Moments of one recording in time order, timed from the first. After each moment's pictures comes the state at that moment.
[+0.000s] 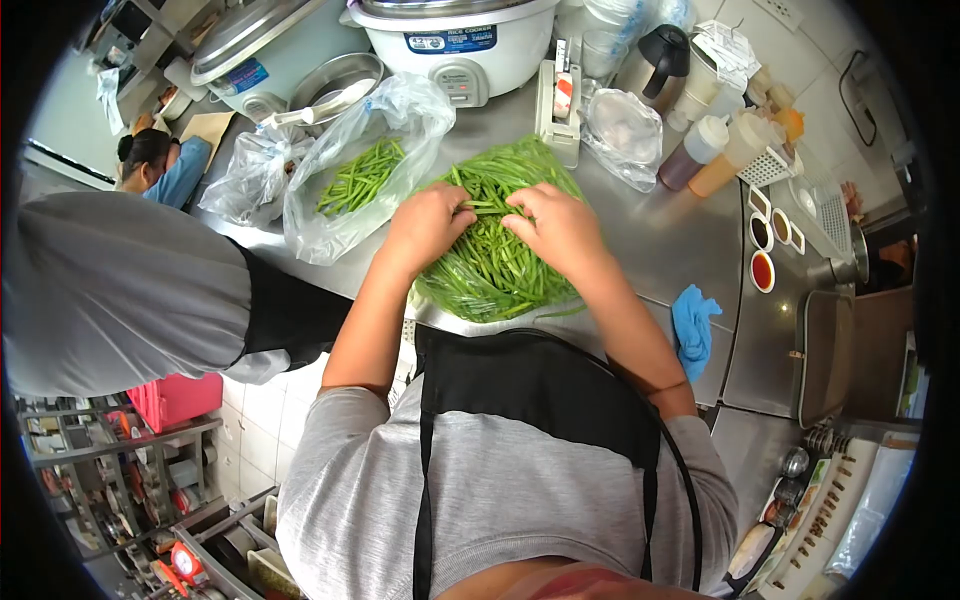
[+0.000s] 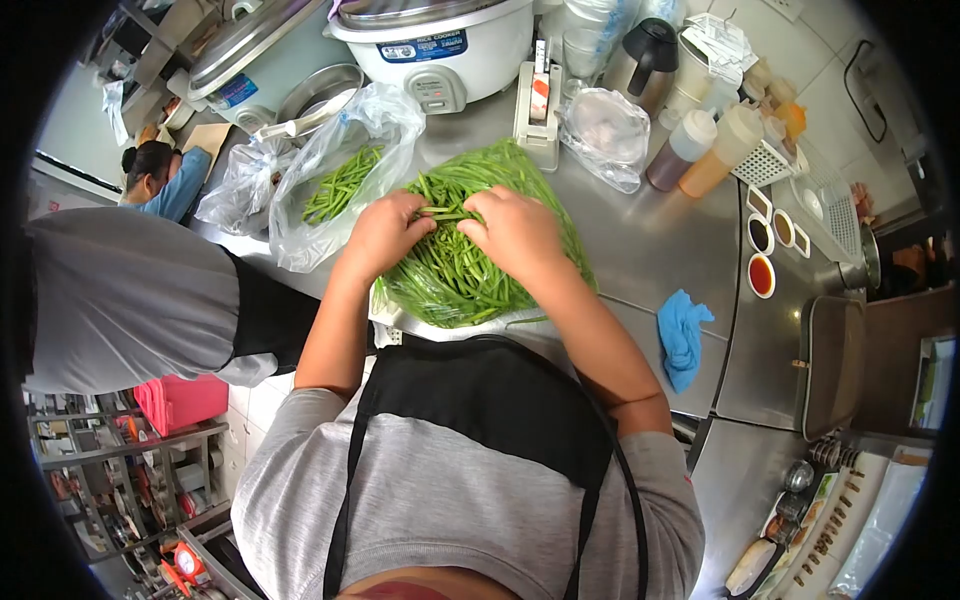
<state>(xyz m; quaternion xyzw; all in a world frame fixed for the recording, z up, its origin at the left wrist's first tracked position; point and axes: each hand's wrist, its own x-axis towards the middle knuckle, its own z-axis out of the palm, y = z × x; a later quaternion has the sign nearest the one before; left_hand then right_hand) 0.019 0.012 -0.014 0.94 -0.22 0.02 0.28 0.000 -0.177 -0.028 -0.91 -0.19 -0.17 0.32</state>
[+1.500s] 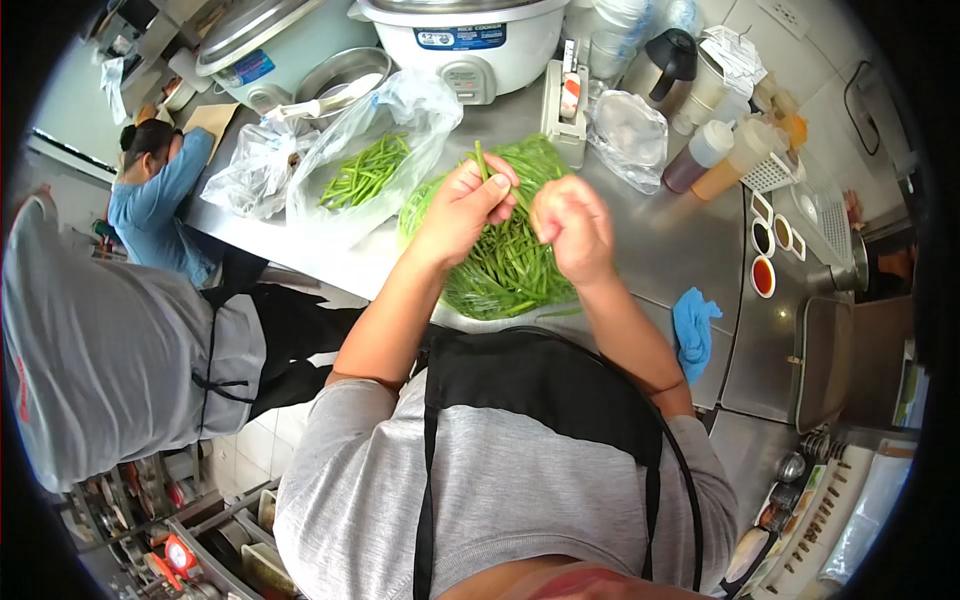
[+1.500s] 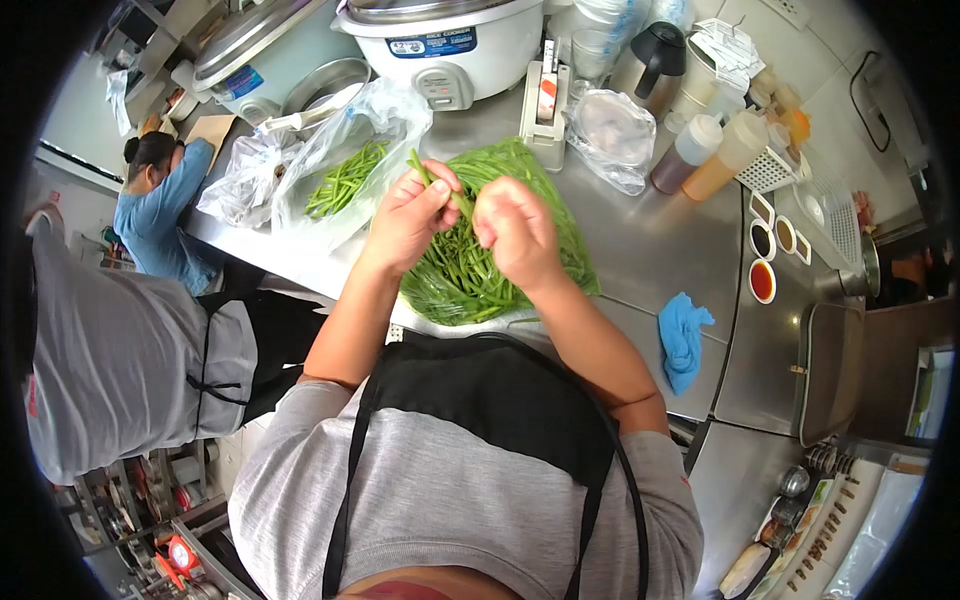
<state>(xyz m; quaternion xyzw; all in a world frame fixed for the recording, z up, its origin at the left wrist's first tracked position) 0.011 -0.022 -0.003 0.56 -0.12 -0.13 0.81 -0.012 -0.173 -0.009 -0.50 -0.25 -0.05 0.83</state>
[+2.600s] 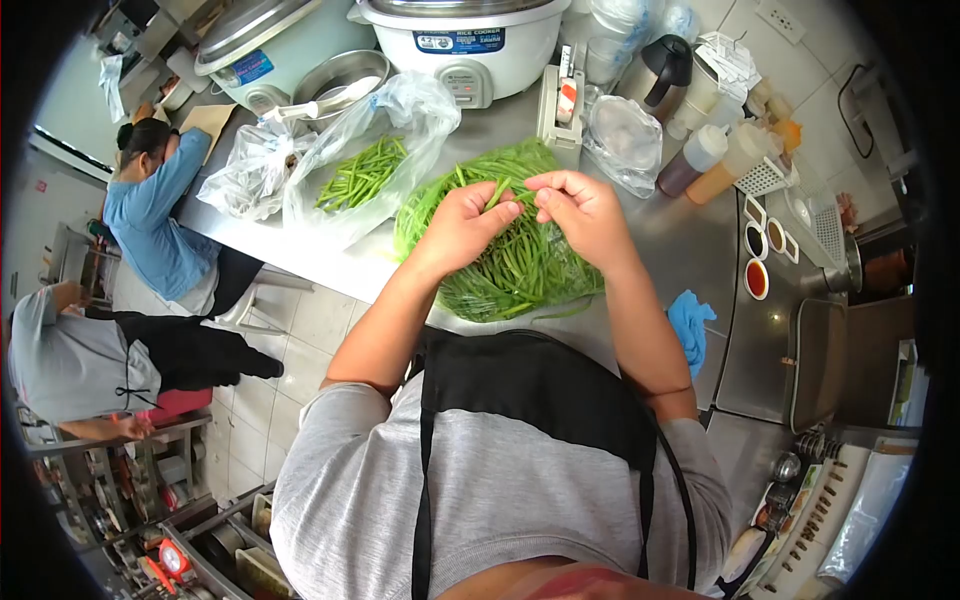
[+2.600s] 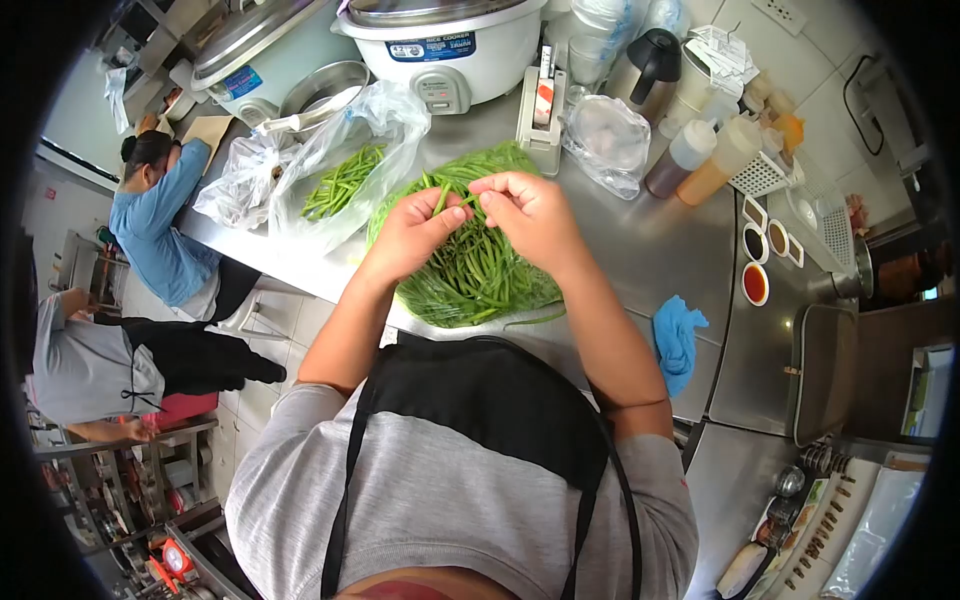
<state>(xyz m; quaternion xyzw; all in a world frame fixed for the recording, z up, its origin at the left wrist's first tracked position) 0.009 -0.016 -0.017 0.72 -0.17 -0.13 0.66 -0.001 -0.190 0.006 -0.72 -0.13 0.02 0.68</state>
